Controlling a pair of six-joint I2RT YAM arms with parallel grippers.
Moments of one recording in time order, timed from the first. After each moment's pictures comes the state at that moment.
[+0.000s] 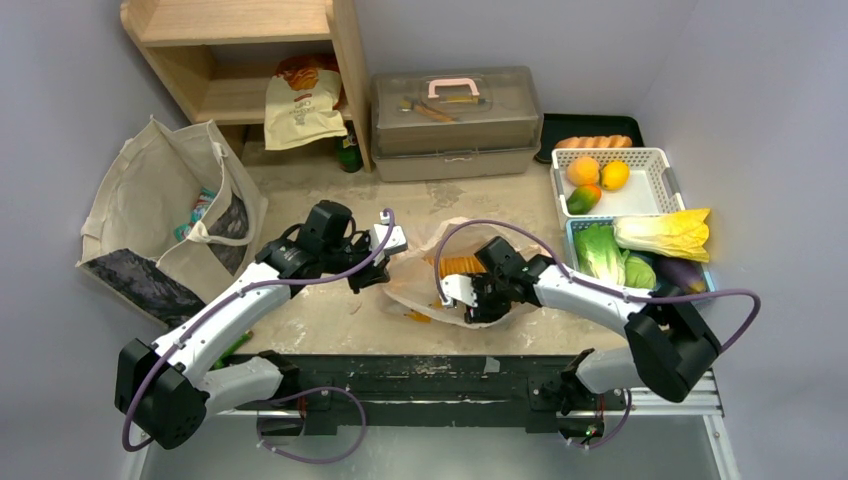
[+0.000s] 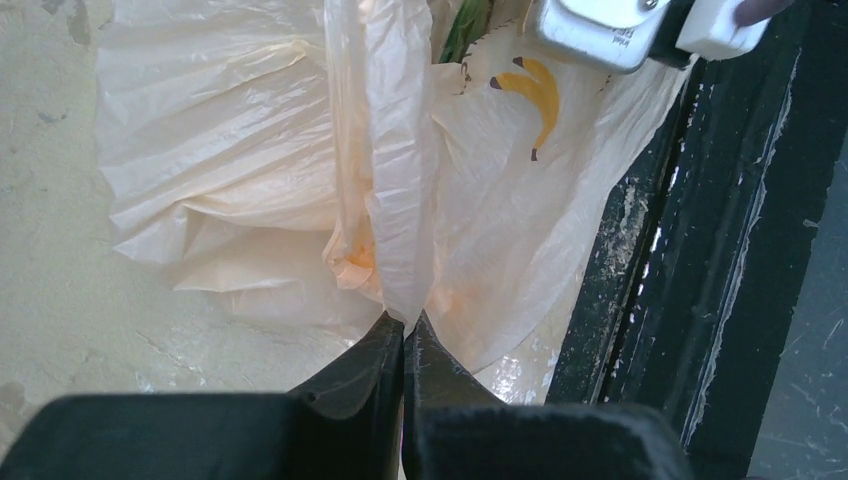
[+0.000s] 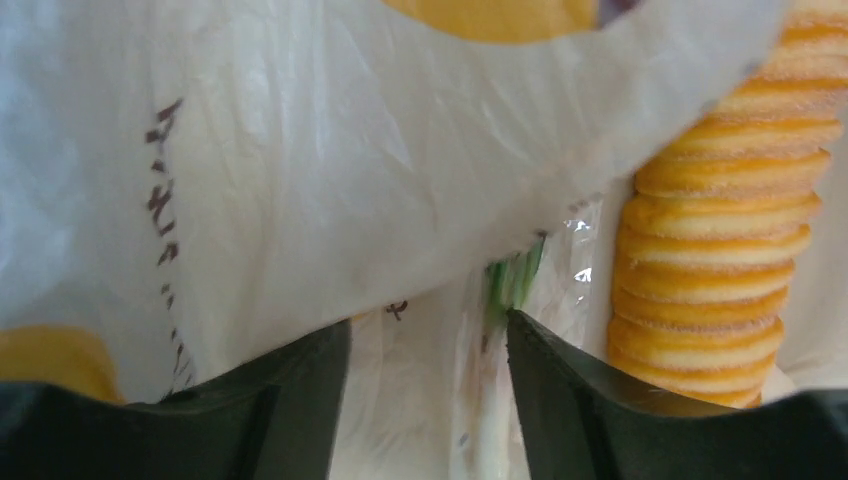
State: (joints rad) left arm -0.56 1.11 0.87 -0.57 0.54 0.43; right arm 0.71 1.34 0.70 -0.54 -0.25 -0.87
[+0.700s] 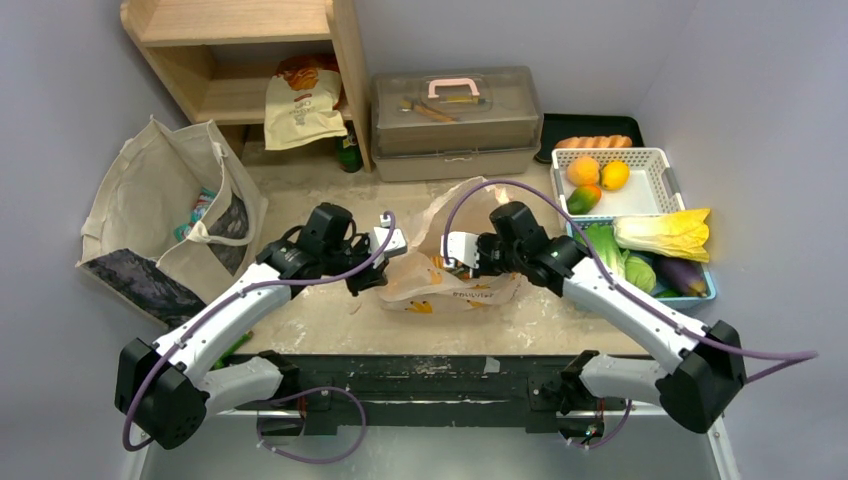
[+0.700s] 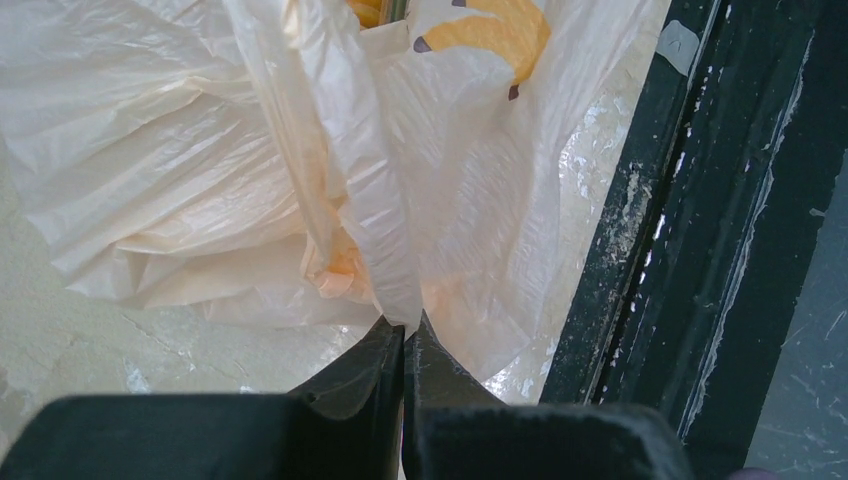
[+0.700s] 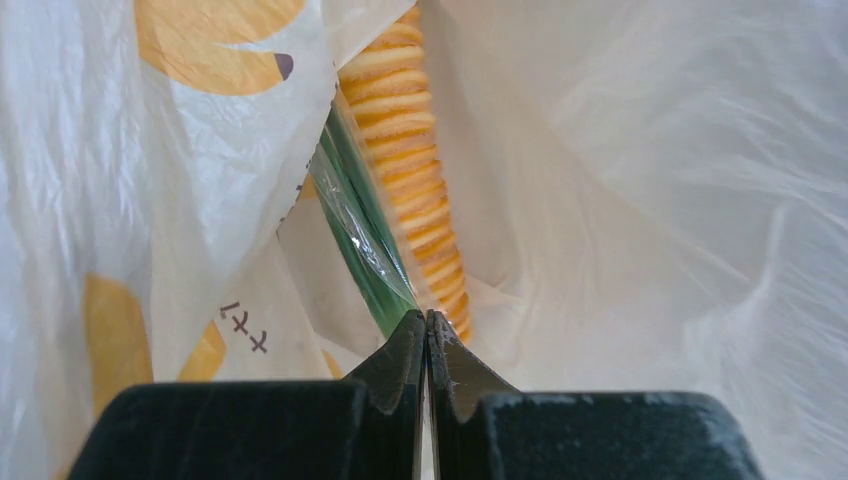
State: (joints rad) left arm -0.56 1.11 0.86 -0.59 0.52 0.43; right arm 0.69 1.22 0.93 -0.57 -0.15 -0.86
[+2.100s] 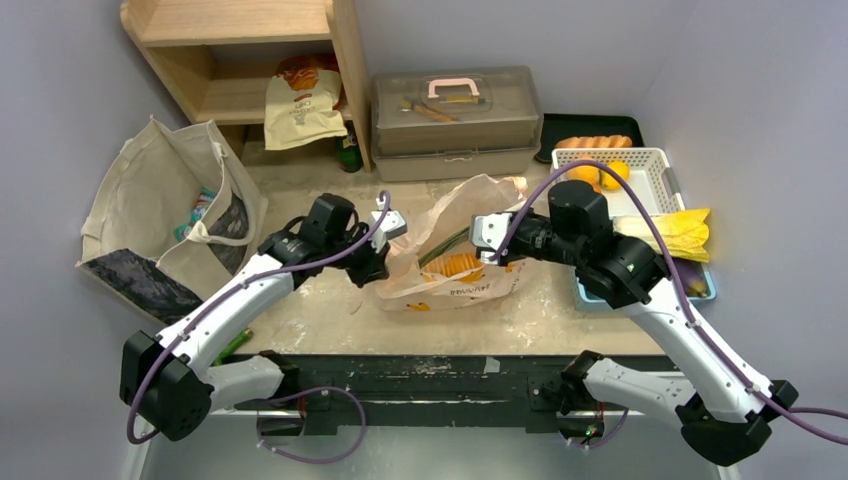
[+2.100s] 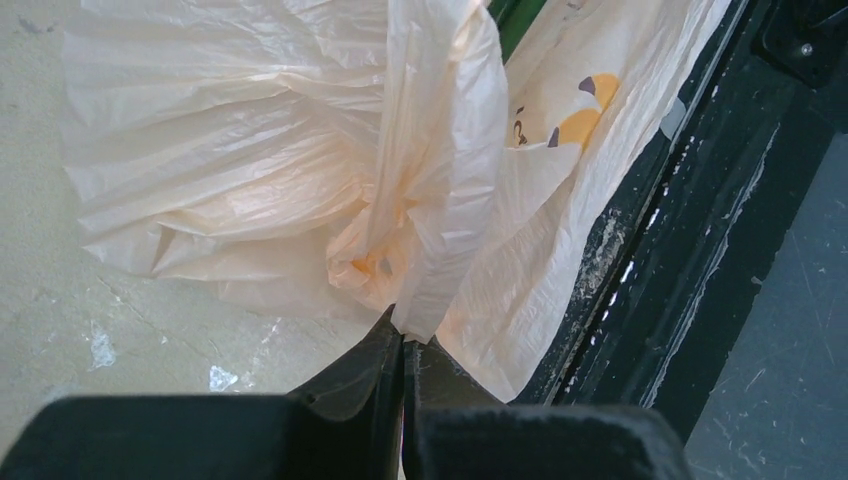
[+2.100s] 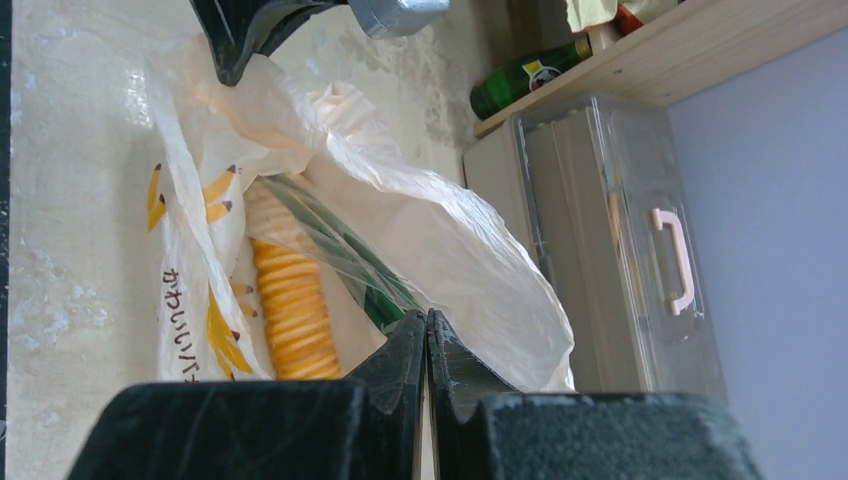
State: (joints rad) left arm -0.55 1.16 0.93 -0.62 0.47 0.24; right arm 0.70 0.98 1.24 -0.69 -0.32 -0.88
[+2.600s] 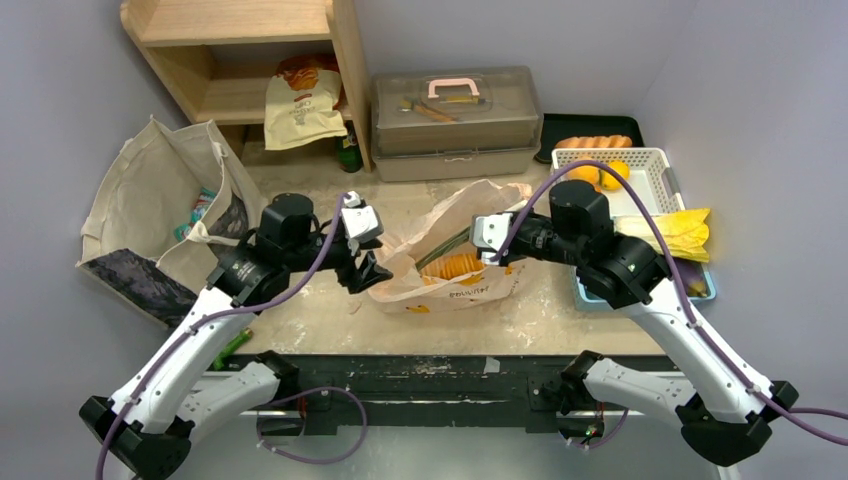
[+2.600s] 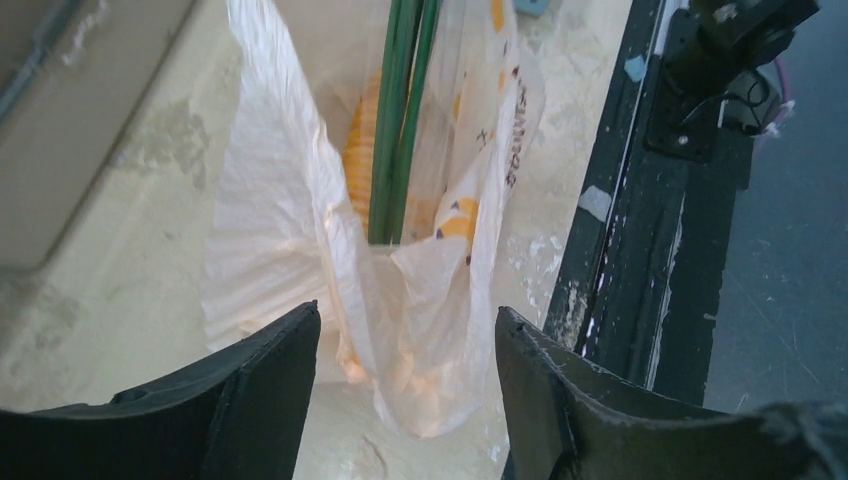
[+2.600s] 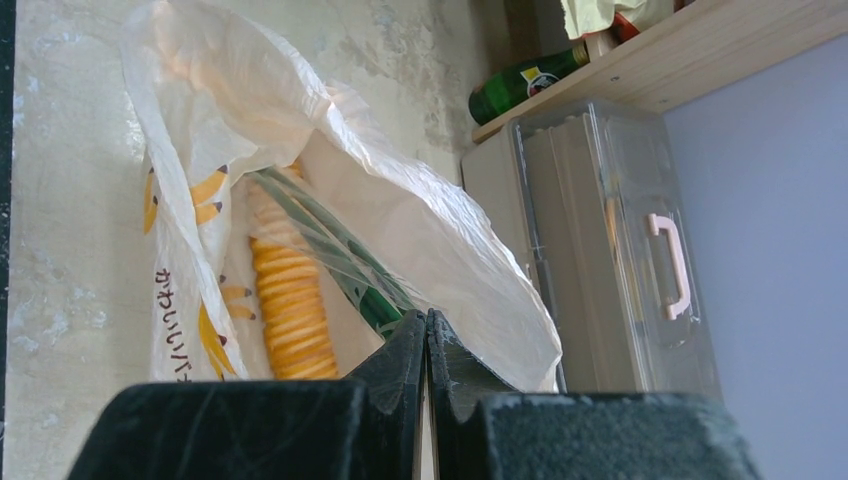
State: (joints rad) left arm -0.54 0.90 0.98 -0.61 0.59 0.28; right arm 0.70 0.97 1.25 -0.69 -0.33 -0.88
